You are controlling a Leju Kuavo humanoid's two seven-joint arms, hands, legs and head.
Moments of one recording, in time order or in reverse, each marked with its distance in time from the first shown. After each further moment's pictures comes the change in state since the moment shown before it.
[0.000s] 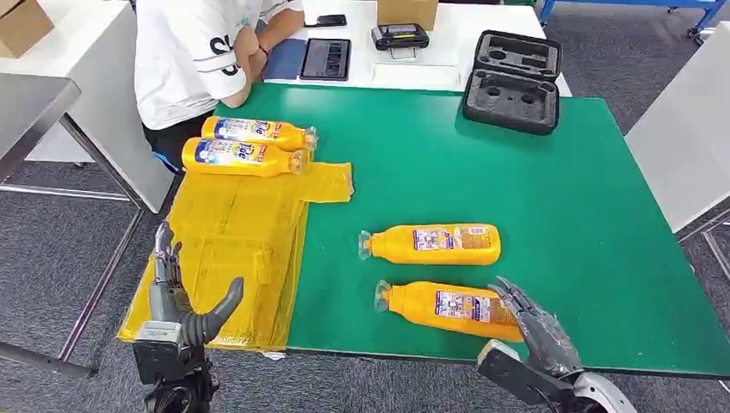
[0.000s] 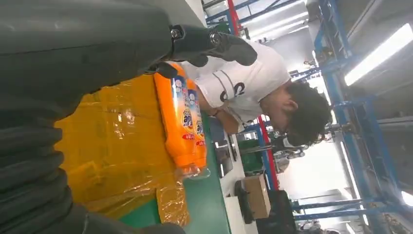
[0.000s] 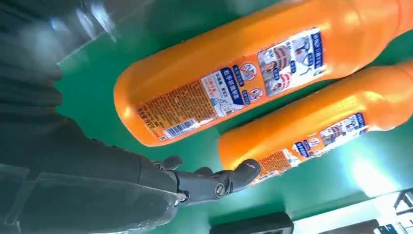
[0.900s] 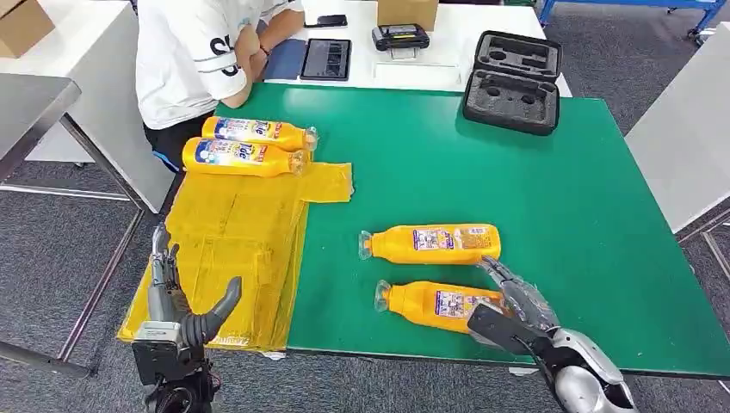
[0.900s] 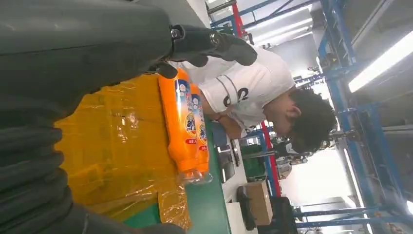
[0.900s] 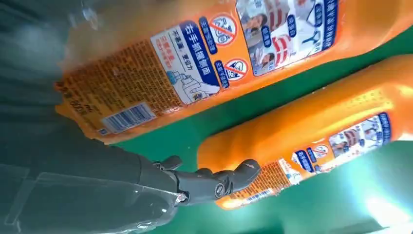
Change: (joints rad) left arm 0.001 0.001 -0.006 0.005 0.018 0.032 0.002; right arm -0.267 0.045 0.061 0.317 -0.029 0.085 -0.061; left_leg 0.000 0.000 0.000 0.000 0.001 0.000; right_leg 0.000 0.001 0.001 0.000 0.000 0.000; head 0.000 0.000
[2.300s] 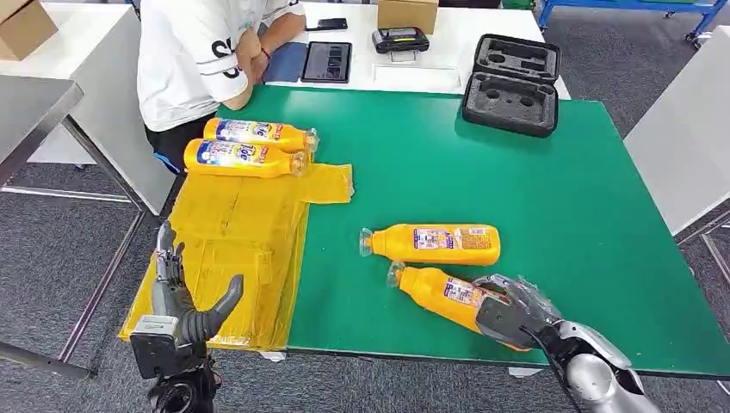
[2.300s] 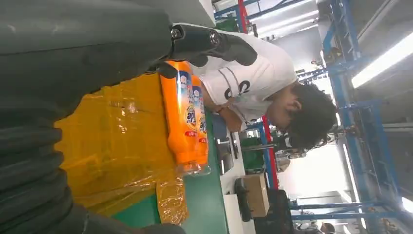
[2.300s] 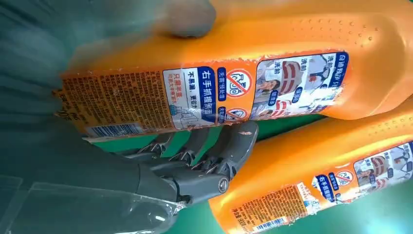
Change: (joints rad) left arm -0.017 0.000 0.001 0.019 0.042 -0.042 0.007; right arm -0.052 -0.077 0.039 0.071 -0.069 0.142 0.039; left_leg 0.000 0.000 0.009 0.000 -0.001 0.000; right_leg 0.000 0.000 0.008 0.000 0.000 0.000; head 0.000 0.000
